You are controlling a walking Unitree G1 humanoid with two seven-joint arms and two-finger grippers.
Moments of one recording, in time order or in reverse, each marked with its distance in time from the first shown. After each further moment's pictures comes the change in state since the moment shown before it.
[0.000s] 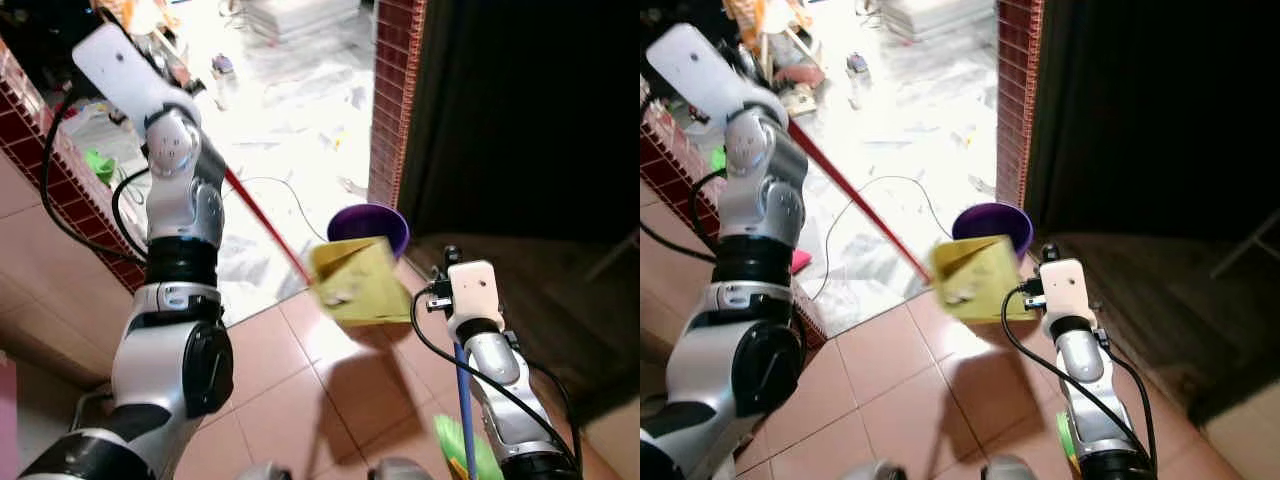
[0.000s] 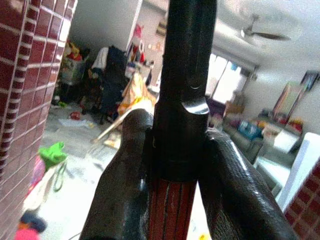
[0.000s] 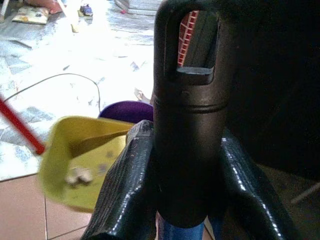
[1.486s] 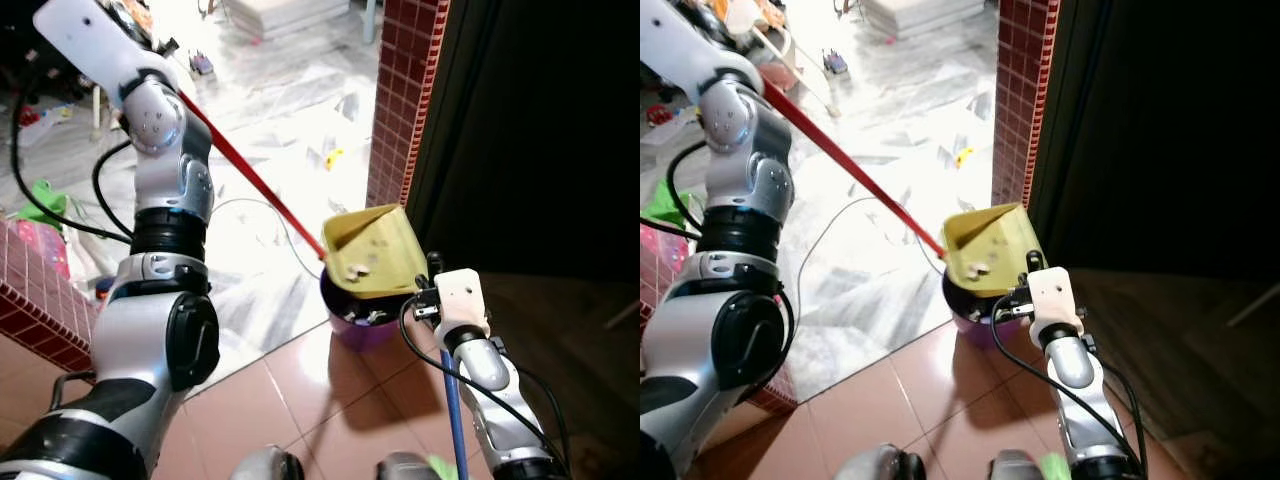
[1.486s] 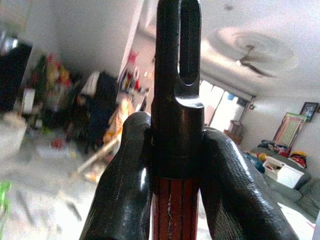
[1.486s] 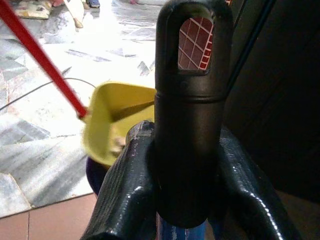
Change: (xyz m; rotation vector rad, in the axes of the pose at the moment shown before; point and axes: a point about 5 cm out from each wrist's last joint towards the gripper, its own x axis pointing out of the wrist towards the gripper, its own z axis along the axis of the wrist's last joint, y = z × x) left arm 0.014 0.000 0.019 0.023 -0.174 0.002; right arm -0.005 0.006 -0.005 0.011 0.014 0.063
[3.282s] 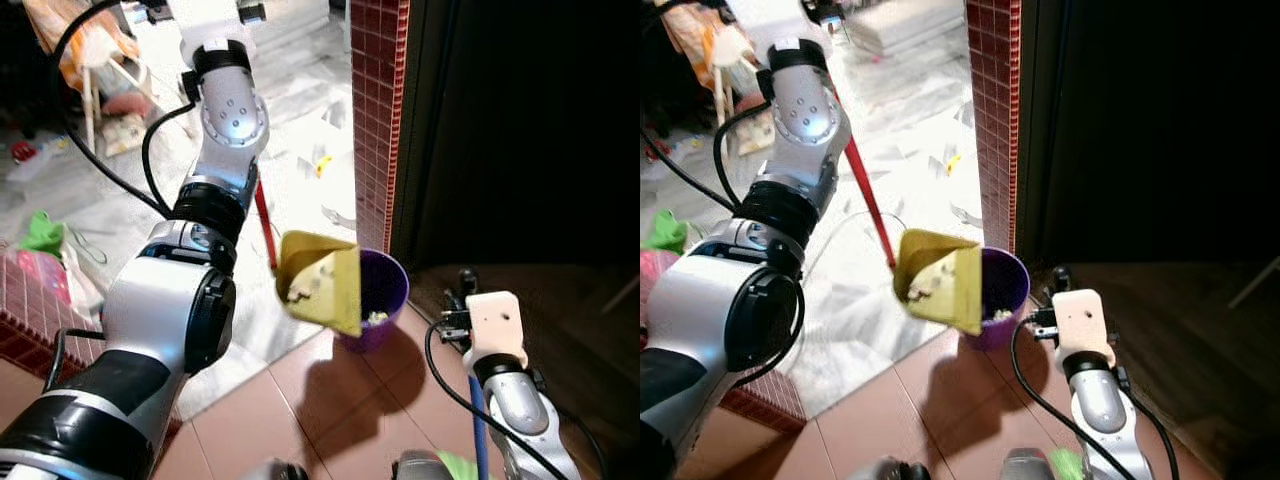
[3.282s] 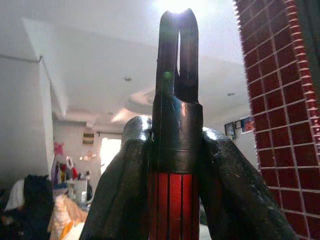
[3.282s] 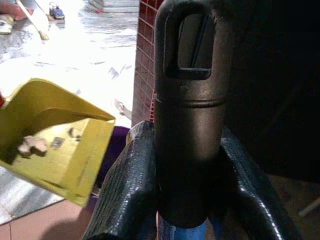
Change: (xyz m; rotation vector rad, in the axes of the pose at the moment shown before) left arm -0.025 -0.071 0.005 0.198 -0.278 -0.320; right arm -0.048 -0.010 0.007 -0.004 0.005 -0.088
